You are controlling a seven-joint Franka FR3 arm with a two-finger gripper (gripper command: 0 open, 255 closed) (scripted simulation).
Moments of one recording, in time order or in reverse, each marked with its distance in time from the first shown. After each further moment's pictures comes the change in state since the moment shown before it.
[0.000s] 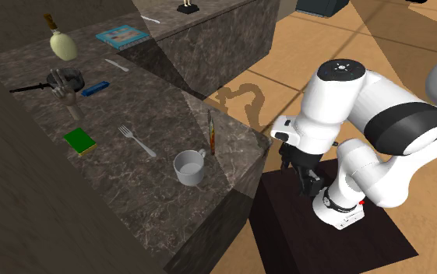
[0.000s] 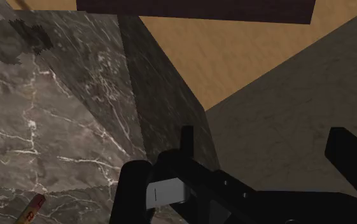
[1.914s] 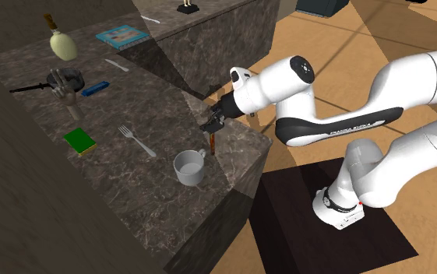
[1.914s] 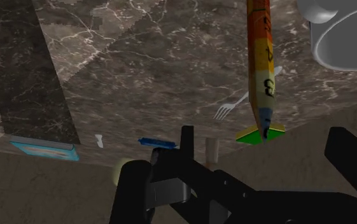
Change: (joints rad) arm -0.454 0.292 0.041 -0.011 -0.390 1.062 0.438
